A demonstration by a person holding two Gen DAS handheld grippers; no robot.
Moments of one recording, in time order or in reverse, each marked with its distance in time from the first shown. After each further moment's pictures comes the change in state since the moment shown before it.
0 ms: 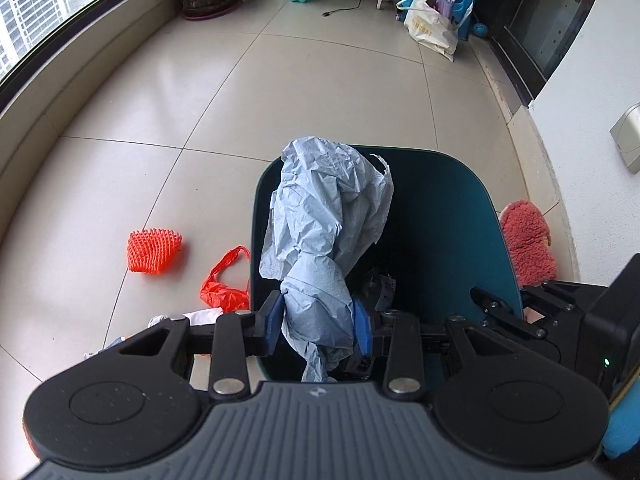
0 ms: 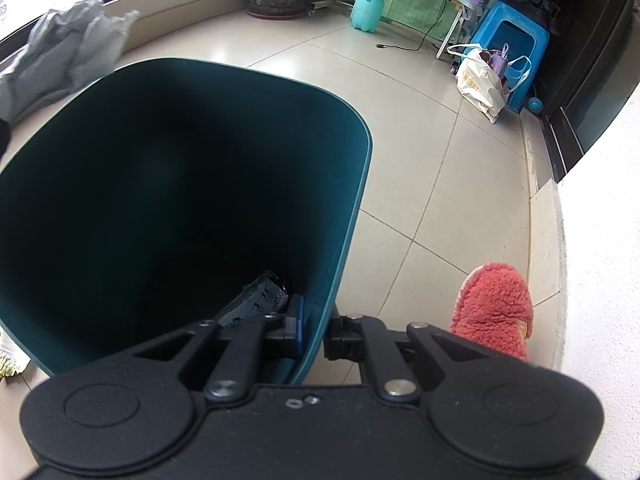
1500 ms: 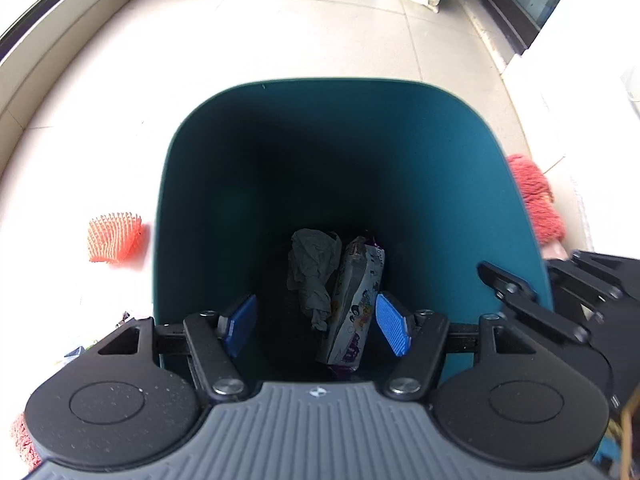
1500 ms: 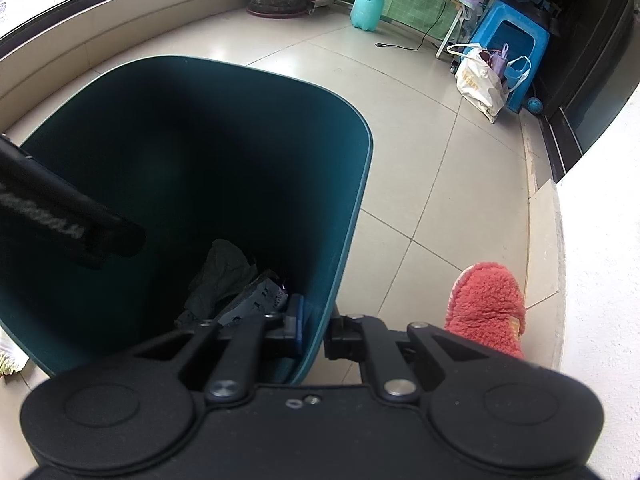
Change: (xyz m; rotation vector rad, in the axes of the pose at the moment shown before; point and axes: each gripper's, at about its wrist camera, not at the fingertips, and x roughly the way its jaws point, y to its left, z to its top) left arm 0.056 -0.028 -0.018 0.062 0.088 -0.022; right arm -0.001 0.000 0.001 -0.002 0.007 -0.004
